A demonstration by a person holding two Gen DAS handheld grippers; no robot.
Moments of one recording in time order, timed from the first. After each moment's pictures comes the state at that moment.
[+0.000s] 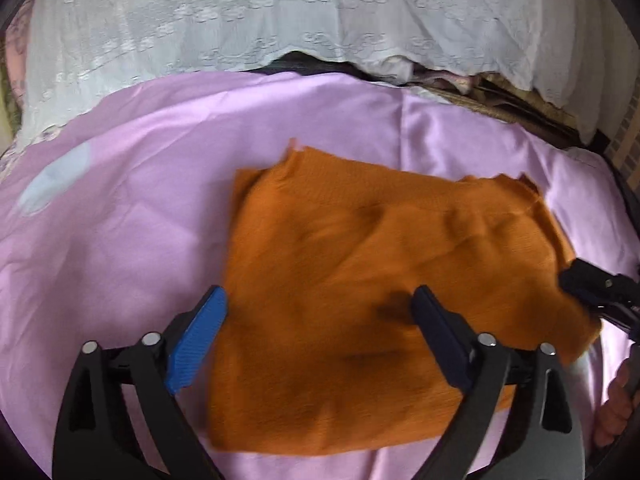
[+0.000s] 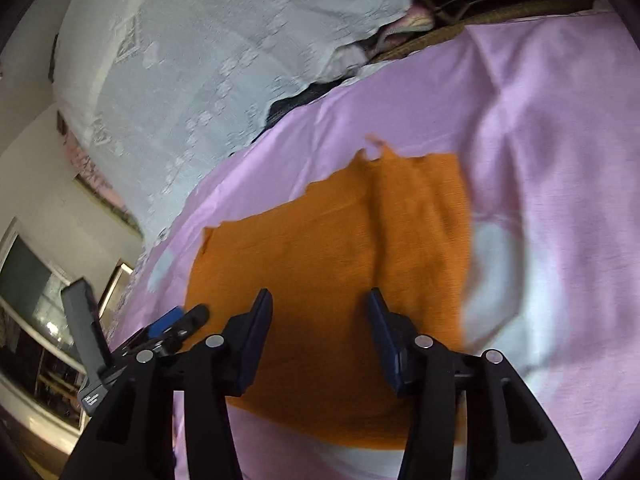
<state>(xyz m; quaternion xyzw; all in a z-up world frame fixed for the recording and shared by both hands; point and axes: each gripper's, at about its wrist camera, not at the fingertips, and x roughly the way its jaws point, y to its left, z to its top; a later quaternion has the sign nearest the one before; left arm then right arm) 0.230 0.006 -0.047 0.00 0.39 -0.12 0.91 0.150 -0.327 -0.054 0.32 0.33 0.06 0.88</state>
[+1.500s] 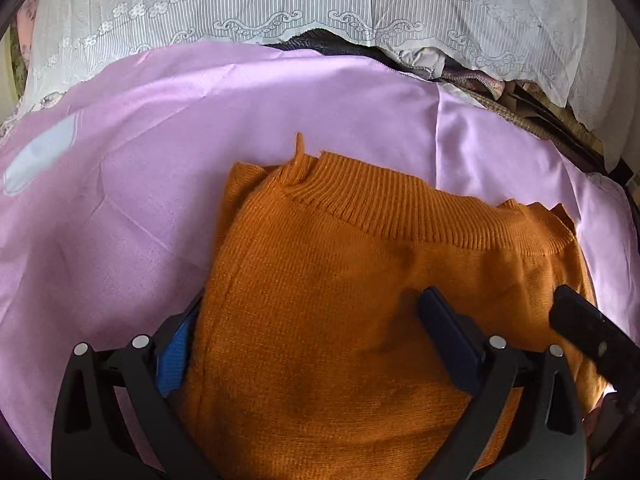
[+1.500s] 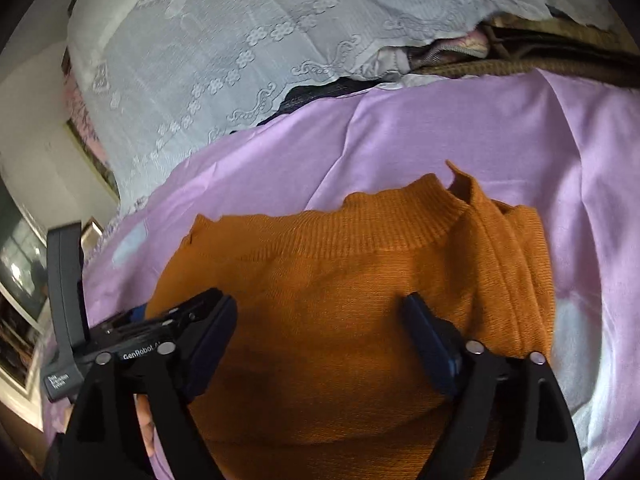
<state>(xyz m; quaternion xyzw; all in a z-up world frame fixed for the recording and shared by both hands) 0.275 -0.006 -0.059 -0.03 0.42 -0.10 0.90 0.209 -0.271 -0.043 0.20 0.35 0.06 0.91</state>
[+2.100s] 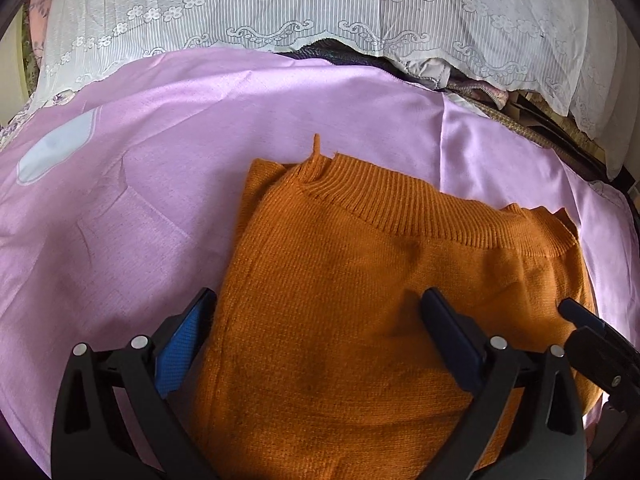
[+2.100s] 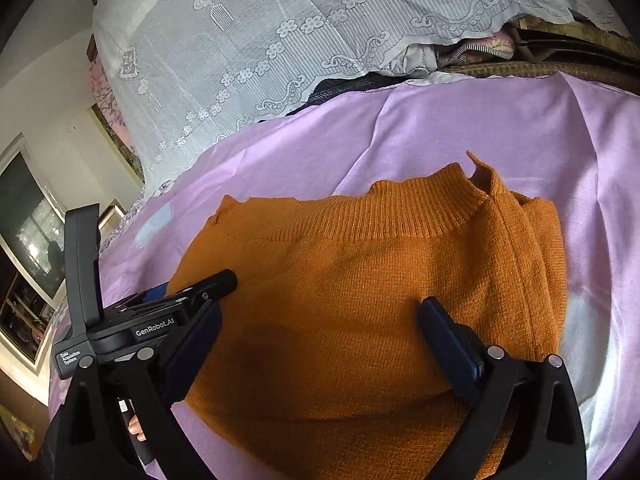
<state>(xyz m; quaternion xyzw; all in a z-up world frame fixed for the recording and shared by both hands) 0.263 0.003 -0.058 -0.04 0.41 -0.09 0.91 0.191 -0.270 -0.042 0.20 0.34 0.11 0.91</state>
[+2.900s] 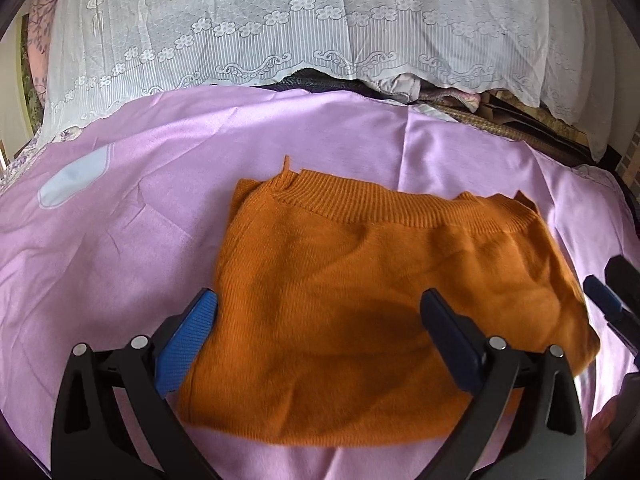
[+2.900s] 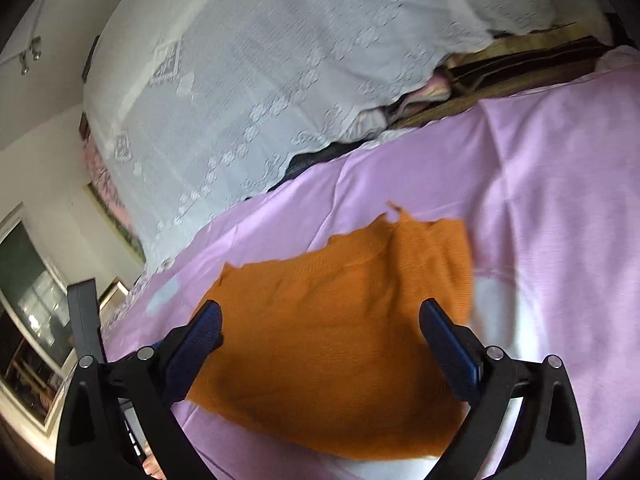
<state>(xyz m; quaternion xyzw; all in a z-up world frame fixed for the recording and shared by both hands) 0.212 -0.016 -0.035 0.00 0.36 -0.09 0.93 0.120 -0.308 -0.028 0.28 0.23 0.04 0.93</state>
